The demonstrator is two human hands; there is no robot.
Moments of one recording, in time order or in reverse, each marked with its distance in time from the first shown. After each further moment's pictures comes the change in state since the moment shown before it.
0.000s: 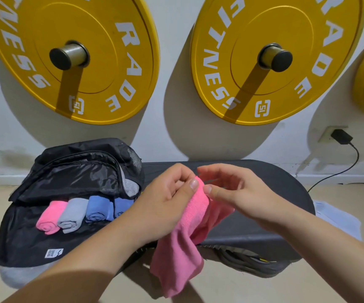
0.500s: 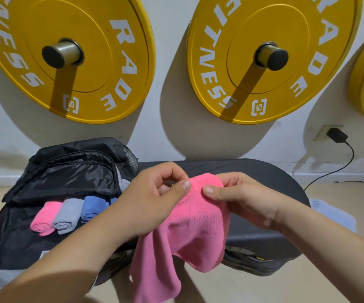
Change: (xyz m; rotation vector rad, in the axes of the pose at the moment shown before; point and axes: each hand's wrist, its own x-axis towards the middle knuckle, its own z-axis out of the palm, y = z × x) left_hand 0.002 0.002 -0.013 -0.054 0.015 0.015; right_hand 0.002 0.006 -0.012 0.272 -0.314 0.190
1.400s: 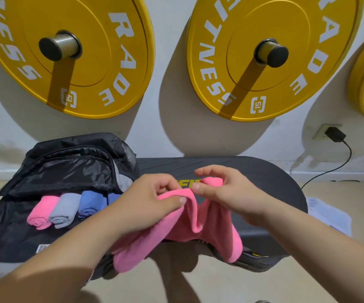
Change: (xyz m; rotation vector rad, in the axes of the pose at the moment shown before) left_hand 0.003 -0.024 -0.003 0.266 -0.054 -0.161; right_hand 0.017 0.013 0.010 -0.236 0.387 -0.003
